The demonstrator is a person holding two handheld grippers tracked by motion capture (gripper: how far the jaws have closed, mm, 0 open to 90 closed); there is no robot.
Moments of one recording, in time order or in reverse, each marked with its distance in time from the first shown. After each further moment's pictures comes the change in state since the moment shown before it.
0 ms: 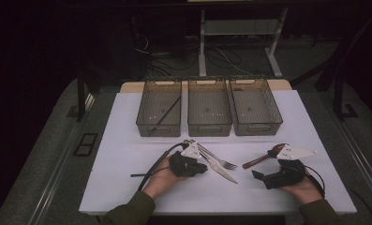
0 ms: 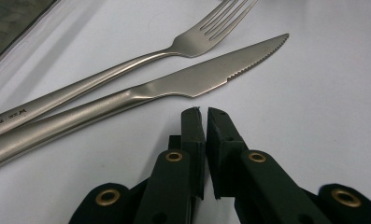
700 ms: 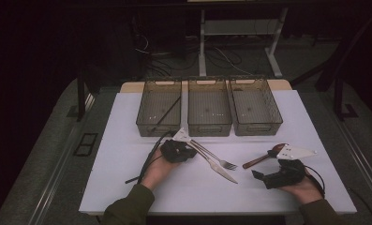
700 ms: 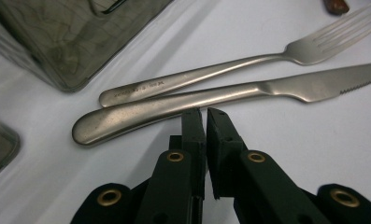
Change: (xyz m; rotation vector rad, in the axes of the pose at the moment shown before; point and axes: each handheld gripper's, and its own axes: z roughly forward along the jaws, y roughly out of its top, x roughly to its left) left arm 0.044 -0.010 -0.014 -0.016 0.155 -0.190; right arm -0.001 0.000 0.000 0.001 -0.002 0.000
